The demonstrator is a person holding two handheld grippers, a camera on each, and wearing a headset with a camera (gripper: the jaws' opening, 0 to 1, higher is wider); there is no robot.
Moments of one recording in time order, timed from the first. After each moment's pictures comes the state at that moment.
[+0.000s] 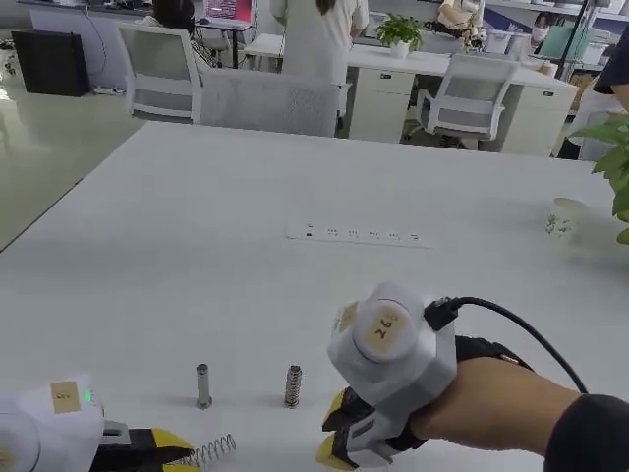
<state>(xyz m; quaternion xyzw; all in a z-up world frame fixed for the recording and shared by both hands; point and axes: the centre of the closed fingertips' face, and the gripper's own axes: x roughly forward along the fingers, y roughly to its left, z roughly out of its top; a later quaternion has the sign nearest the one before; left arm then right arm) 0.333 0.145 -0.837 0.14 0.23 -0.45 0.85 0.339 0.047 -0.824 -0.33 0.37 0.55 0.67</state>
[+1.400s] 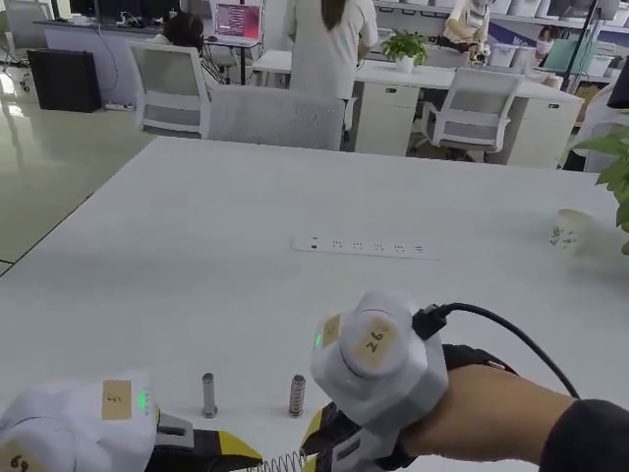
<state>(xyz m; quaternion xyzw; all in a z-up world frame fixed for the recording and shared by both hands) 0.305 0.082 -0.784 0.17 0.16 -0.54 0.81 0.312 0.071 -0.809 -0.34 0.34 0.60 0.64</state>
